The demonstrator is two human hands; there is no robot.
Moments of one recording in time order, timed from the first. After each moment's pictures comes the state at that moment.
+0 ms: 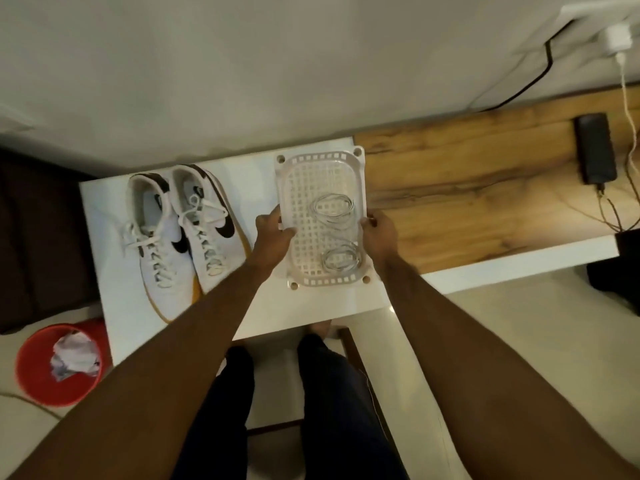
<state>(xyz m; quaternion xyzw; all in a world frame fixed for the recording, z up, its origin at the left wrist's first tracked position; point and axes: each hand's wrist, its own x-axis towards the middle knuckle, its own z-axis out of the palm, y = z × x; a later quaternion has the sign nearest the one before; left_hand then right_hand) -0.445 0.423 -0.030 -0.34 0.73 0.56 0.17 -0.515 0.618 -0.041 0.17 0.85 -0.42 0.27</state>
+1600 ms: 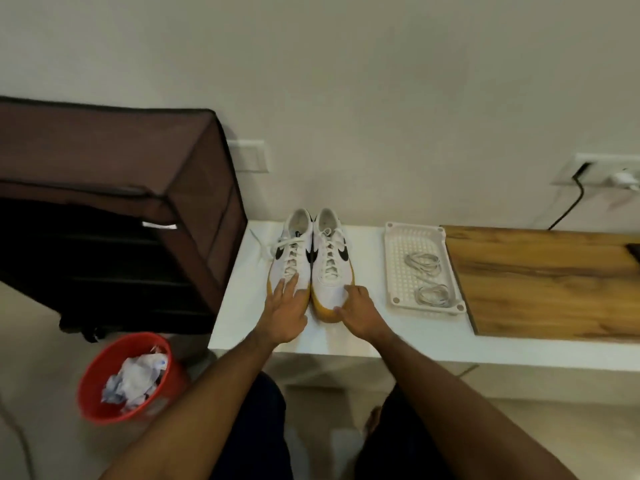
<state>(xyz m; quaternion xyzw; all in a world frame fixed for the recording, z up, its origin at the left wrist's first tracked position) -0.184 0.314 -0.069 -0.15 0.98 0.15 0.06 -0.289 0.485 -0.061 -0.26 0.88 -0.30 0.25</state>
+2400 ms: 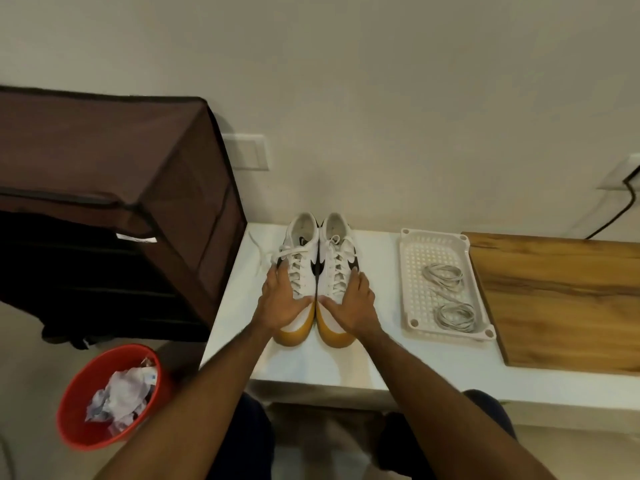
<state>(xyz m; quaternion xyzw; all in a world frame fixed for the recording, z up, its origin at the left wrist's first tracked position) -0.249 0.259 -0.094 -0.32 0.88 0.34 -0.01 -0.336 0.415 -0.101 -0.22 0.91 -0.30 0.18</state>
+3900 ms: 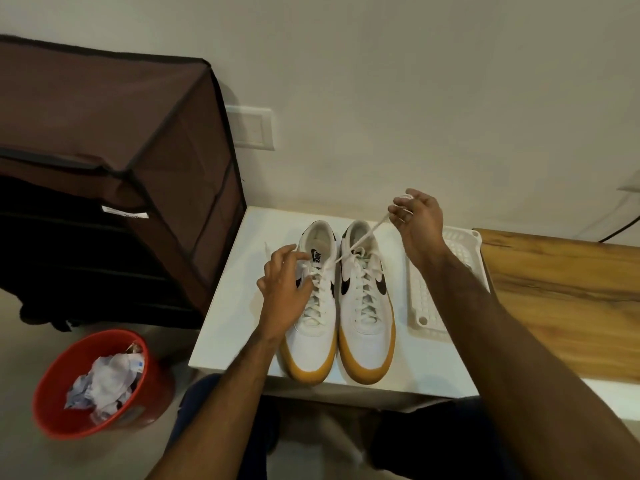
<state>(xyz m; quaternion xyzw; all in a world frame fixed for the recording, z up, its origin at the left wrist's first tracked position) -0.242 0.283 -0.092 -0.28 0.85 0.39 -0.23 -0.447 0.418 0.007 0.00 0.57 -0.80 0.18</state>
